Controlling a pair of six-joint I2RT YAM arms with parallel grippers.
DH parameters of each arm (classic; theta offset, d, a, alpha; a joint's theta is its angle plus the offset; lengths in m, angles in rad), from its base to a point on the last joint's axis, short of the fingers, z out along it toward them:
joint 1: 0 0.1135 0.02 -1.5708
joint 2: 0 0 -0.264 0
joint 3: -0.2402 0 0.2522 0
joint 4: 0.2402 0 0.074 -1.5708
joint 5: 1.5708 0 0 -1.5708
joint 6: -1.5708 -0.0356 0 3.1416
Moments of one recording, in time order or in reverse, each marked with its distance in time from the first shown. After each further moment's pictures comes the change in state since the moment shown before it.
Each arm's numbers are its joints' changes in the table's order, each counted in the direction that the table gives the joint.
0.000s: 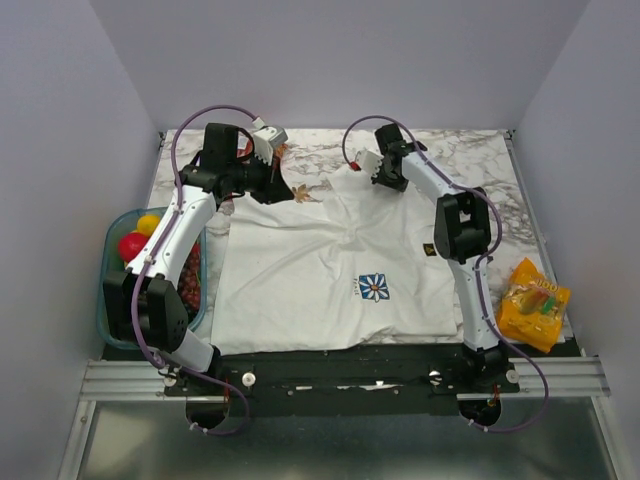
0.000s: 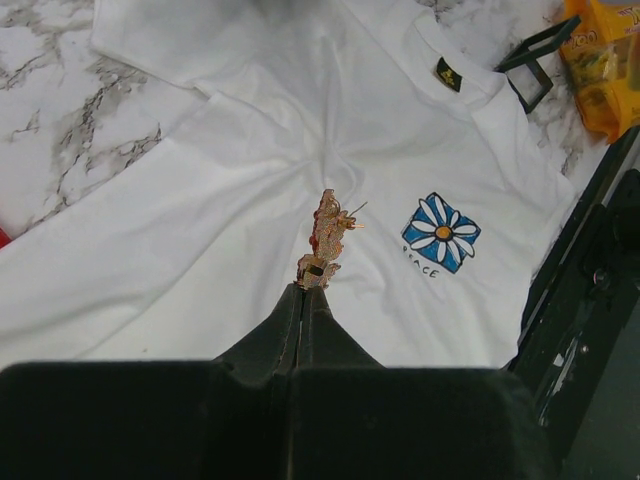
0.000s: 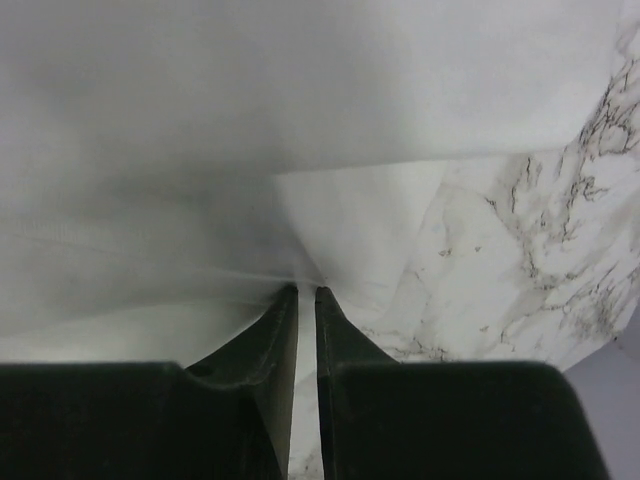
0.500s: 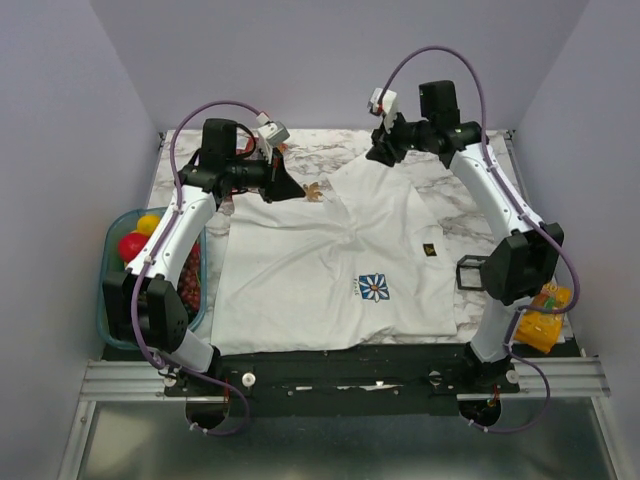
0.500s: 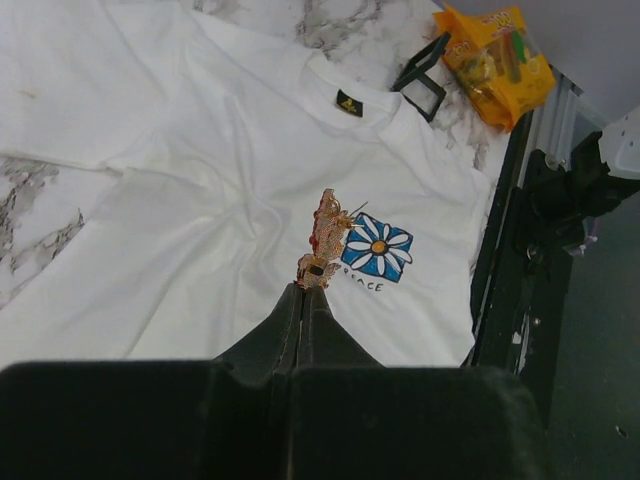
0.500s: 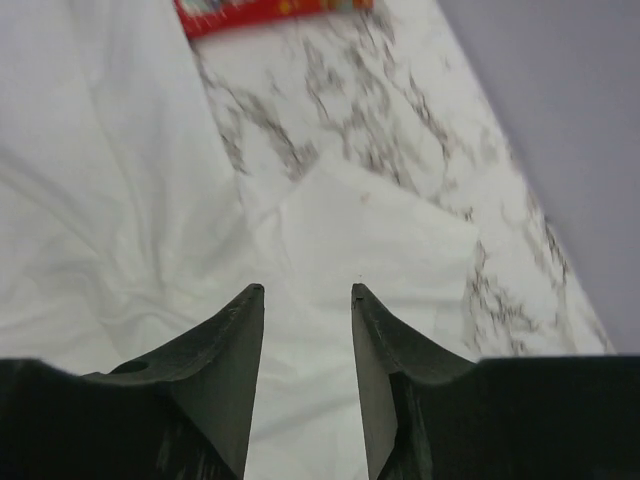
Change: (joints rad) left arm 0.000 0.000 -0.002 -0.078 0.241 -0.026; right arm -0.021 -0.542 0.249 -0.151 -0.710 -0.277
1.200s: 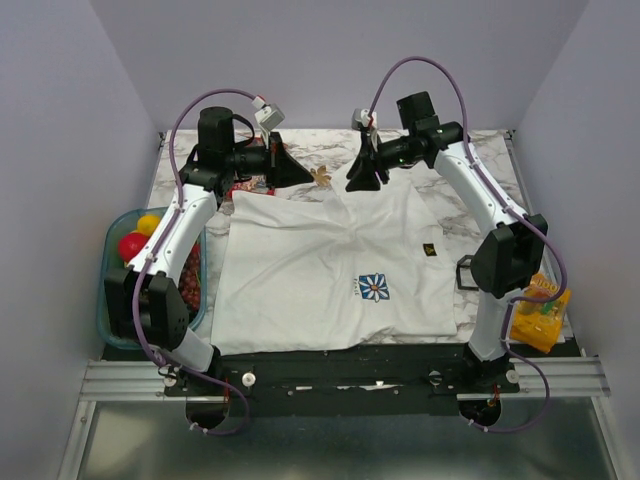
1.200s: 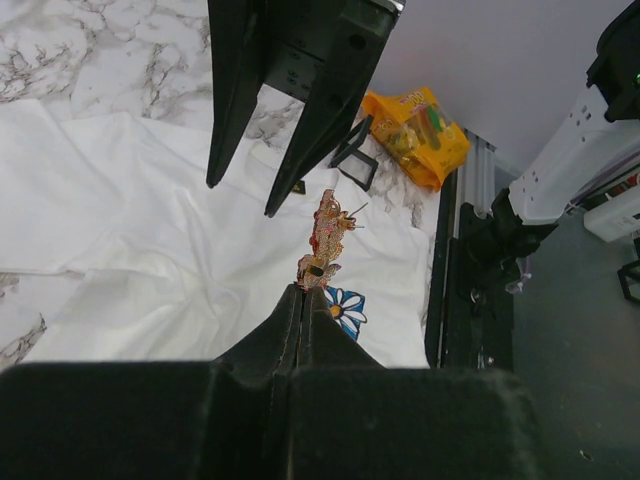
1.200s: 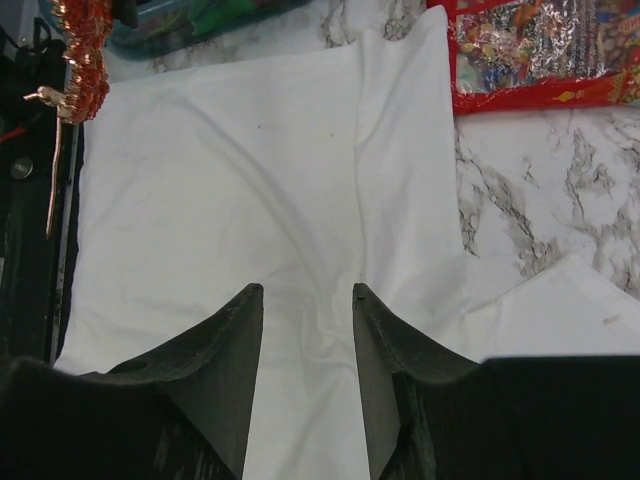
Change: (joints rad) left arm 0.000 0.009 -0.005 -0.307 0.155 0.268; right arm 0.059 0.039 -0.073 0.223 -0.474 0.007
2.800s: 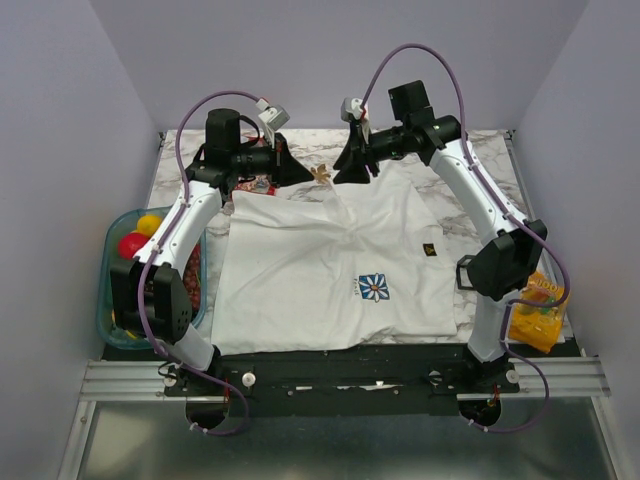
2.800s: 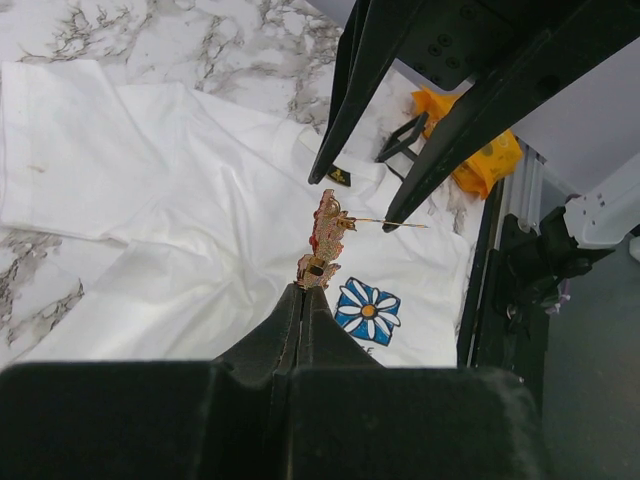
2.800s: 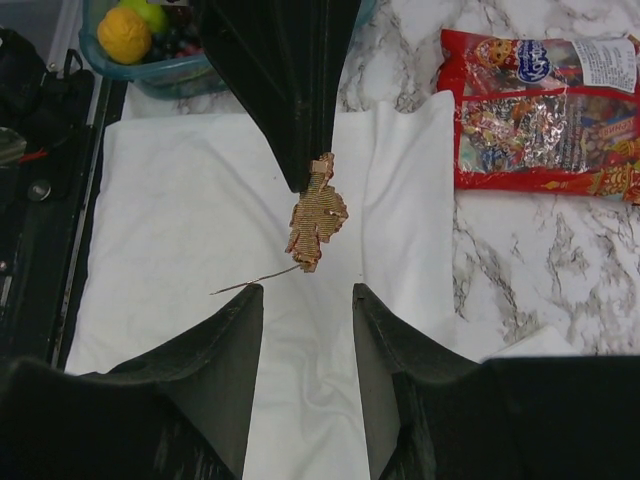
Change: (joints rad) left arm -0.013 0.051 -0.010 0.026 -0.124 -0.023; right arm 0.071 -0.009 -0.109 -0.004 -0.016 -0.025
